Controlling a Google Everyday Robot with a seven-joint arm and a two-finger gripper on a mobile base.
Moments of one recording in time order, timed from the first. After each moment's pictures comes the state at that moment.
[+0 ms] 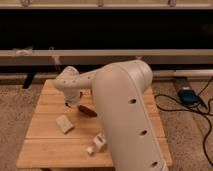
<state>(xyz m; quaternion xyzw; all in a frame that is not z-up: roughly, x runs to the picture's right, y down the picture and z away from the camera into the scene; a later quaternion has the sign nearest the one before) -0.191 0.104 0.878 -0.30 0.02 0.12 0.95</state>
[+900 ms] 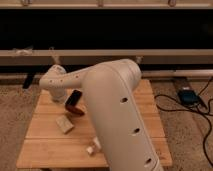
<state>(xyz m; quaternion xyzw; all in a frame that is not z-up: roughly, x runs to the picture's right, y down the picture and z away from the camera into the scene) -0.265 0.096 0.851 -0.29 -0.04 0.07 0.95</state>
